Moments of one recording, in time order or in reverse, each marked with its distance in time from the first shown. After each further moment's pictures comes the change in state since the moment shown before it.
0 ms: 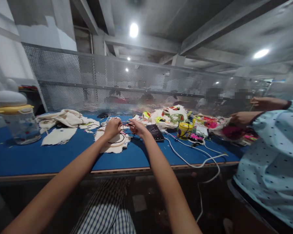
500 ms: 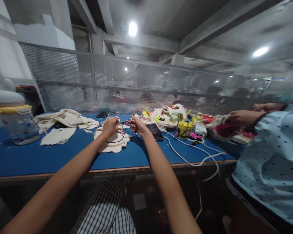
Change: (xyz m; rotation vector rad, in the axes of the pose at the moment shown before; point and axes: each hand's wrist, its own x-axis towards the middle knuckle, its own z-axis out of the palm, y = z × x) left_hand 0.002 -0.008 0.002 0.045 -0.016 -0.042; right_hand 0.001 -0.002 -0.004 0.143 -0.025 0.011
